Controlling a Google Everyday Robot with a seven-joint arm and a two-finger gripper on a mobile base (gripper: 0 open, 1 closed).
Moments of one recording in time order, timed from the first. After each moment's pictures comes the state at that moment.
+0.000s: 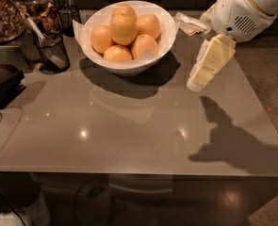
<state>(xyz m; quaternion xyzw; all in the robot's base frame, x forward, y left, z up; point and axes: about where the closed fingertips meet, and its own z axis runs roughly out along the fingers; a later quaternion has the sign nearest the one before) 0.517 -0.135 0.987 -0.59 0.76 0.04 0.26</state>
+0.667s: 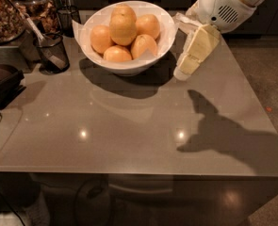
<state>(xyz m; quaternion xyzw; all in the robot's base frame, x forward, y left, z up) 0.544 -0.106 0.993 -0.60 0.75 0.08 0.28</state>
